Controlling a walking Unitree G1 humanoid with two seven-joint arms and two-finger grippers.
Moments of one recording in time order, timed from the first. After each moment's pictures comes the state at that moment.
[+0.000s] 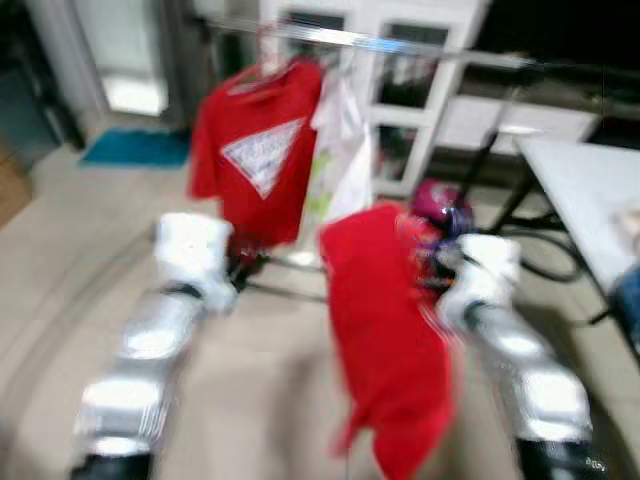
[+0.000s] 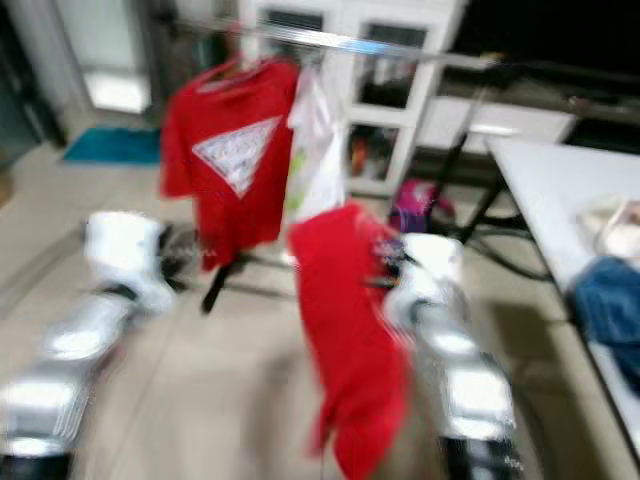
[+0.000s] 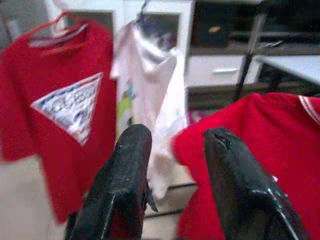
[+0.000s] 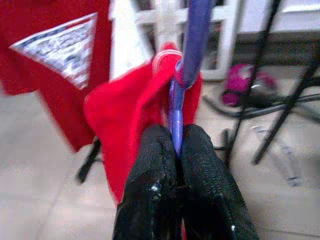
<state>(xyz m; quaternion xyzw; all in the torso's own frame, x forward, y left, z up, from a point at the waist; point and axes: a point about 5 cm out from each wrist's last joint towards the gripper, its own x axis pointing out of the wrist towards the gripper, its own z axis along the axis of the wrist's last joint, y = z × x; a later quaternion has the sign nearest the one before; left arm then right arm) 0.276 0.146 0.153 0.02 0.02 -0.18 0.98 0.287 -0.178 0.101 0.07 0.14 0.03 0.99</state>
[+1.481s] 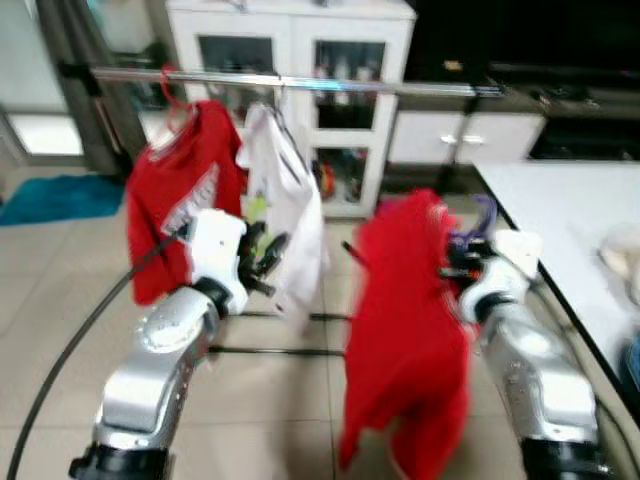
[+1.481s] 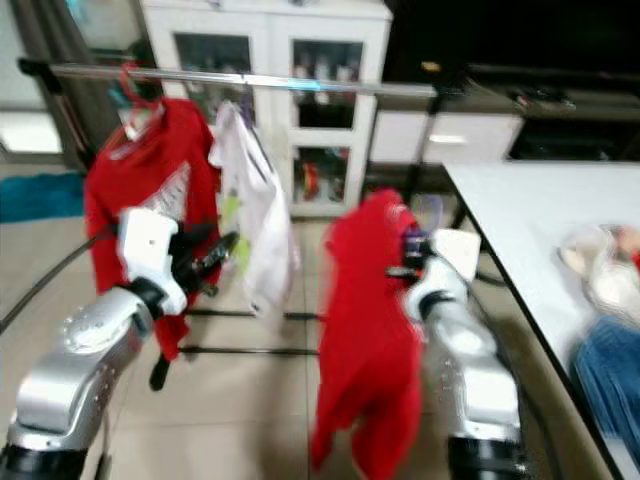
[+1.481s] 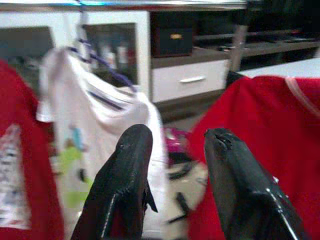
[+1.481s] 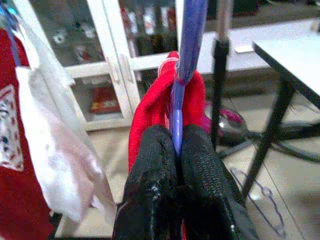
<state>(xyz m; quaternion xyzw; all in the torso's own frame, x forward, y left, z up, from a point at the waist) 0.276 0.143 0.157 0.03 0.02 -0.22 0.98 0.289 -0.177 0.117 0.07 0.09 0.02 0.99</state>
